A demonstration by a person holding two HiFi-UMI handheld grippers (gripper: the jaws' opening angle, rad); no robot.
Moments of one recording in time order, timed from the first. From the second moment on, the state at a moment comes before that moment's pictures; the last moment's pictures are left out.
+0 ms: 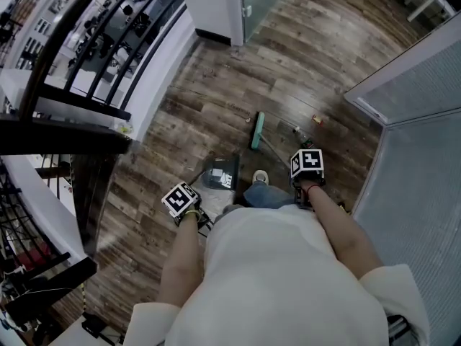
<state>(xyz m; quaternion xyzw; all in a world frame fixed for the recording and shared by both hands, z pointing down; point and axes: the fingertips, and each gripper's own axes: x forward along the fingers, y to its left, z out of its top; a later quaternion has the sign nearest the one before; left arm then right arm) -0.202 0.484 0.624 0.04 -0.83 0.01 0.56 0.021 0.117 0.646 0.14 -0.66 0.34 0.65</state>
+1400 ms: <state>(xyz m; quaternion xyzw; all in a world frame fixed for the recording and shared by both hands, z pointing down) -0.293 0.409 0.613 -0.04 -0.84 -0.09 0.53 -0.048 0.025 0.657 0.13 -0.68 0.29 0.66</state>
